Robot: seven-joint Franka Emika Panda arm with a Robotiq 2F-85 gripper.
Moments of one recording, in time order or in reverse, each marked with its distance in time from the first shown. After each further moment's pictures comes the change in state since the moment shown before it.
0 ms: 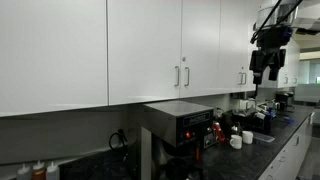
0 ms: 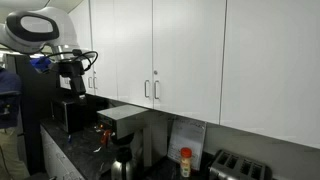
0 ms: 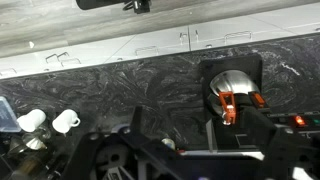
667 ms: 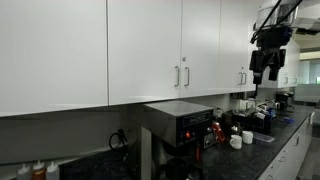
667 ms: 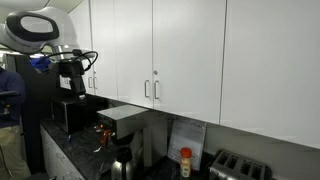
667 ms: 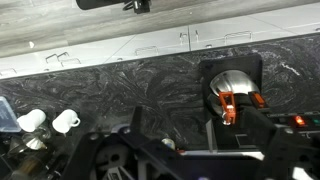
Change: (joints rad) arm 0.000 0.000 0.000 0.000 0.000 0.000 0.000
